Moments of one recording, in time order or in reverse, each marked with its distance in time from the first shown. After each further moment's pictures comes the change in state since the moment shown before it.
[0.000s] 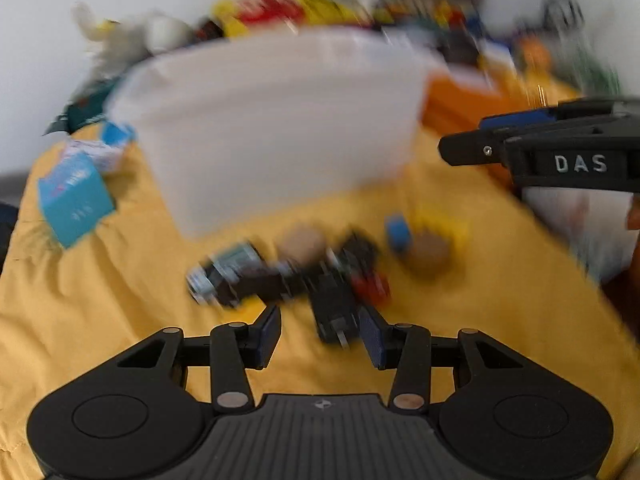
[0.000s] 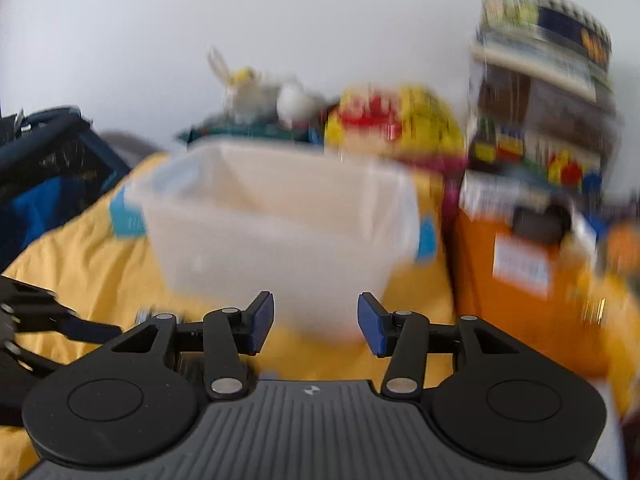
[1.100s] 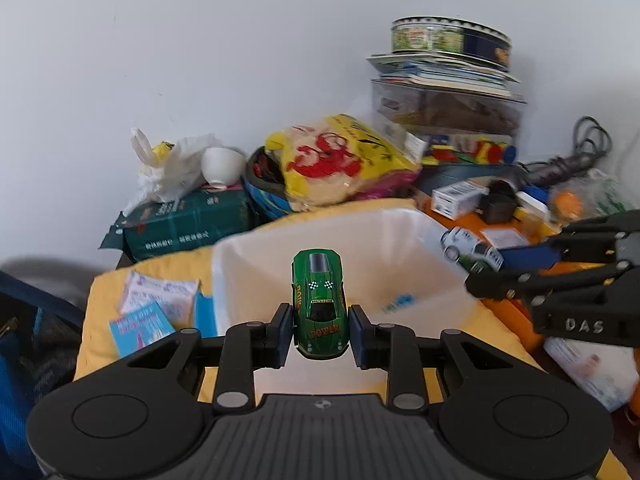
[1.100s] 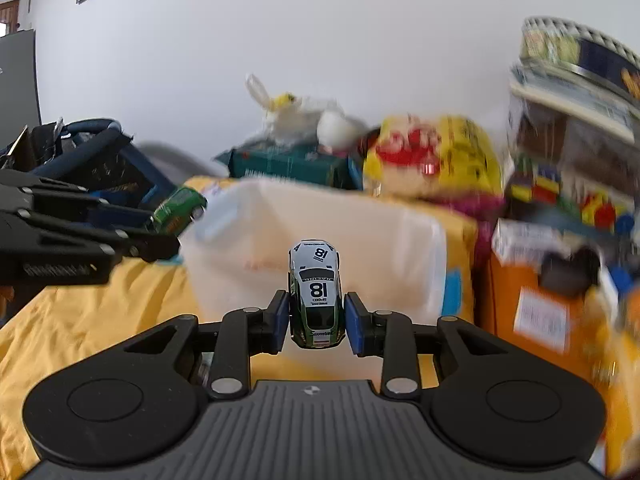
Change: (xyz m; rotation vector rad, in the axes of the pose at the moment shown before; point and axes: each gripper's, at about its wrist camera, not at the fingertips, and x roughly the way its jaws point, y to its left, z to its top) left arm -0.075 0.053 0.105 -0.078 -0.312 0.093; right arm -0.010 -0.003 0.080 -0.087 -0.098 0.093
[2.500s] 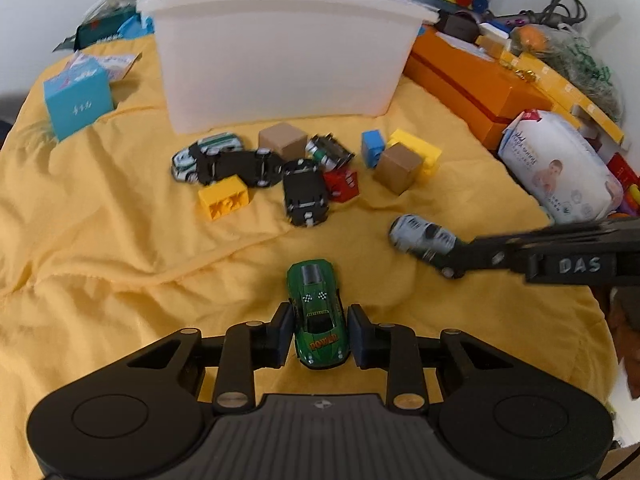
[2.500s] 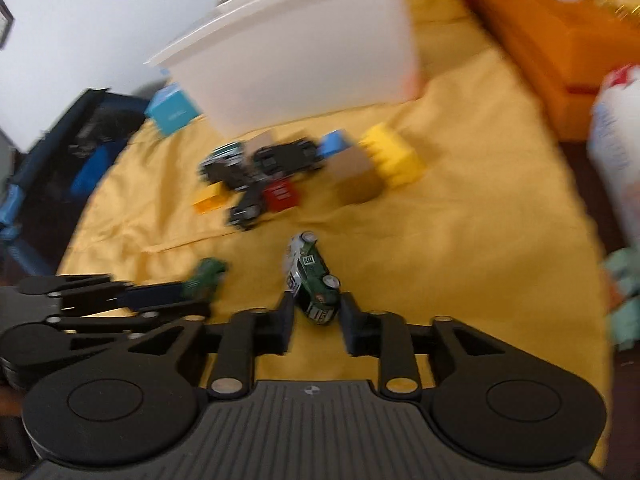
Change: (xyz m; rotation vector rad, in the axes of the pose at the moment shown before) left arm -0.008 -0.047 -0.176 -0.103 0.402 -0.147; right arm -0.017 0.009 -0.164 0.396 0.354 0.099
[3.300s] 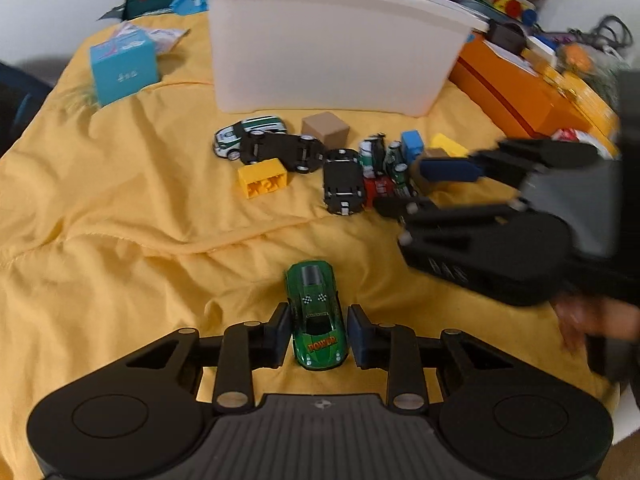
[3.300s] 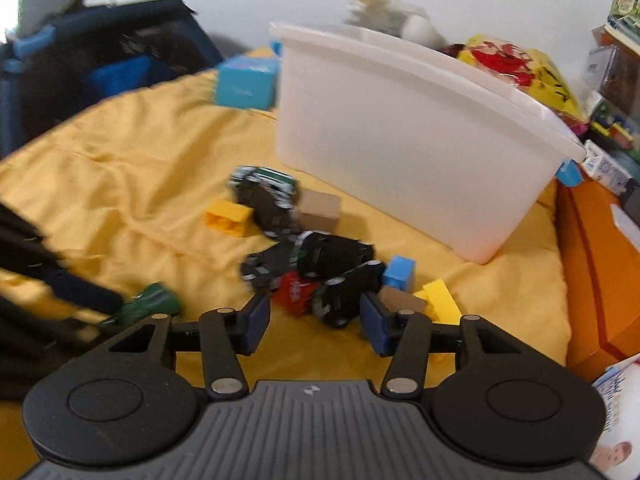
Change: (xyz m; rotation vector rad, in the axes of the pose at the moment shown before) left arm -0.006 0.003 -0.002 -0.103 0.031 0.078; right arm 0.062 0.078 0.025 -0.592 -0.130 -0.165
